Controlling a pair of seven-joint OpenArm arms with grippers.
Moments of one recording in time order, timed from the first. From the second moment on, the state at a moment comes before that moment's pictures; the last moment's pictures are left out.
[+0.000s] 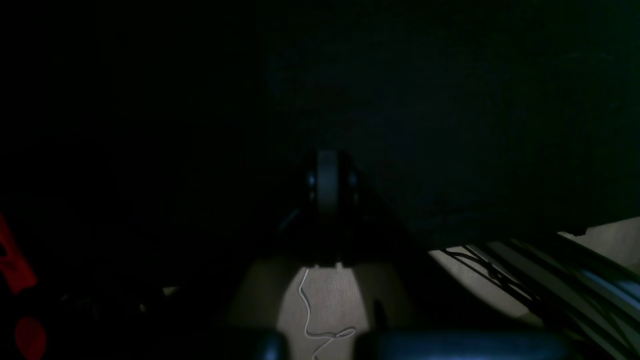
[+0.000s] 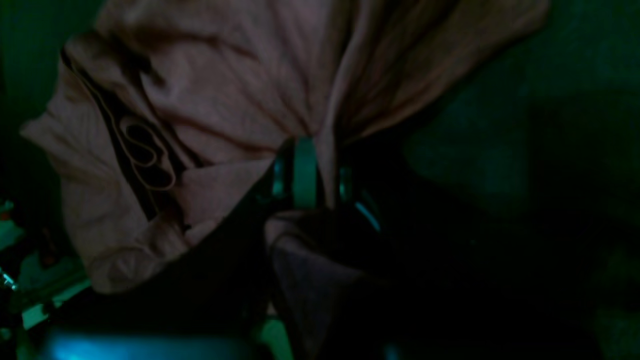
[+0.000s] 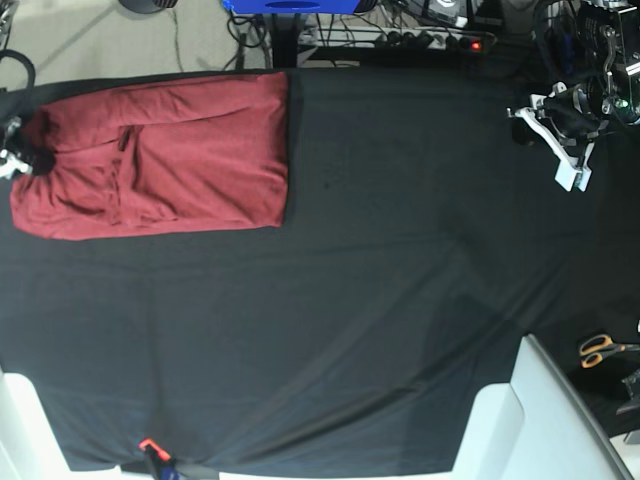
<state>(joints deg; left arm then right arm) 22.2 -26.0 -21.6 83.9 -36.3 -25.2 51.5 4.8 29.0 32.5 32.0 39.6 40.8 -56.1</state>
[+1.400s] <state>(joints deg) 22.1 -25.8 -21.5 83.9 -36.4 -25.3 51.5 -9.2 10.3 11.4 97.0 35.7 36.9 -76.4</state>
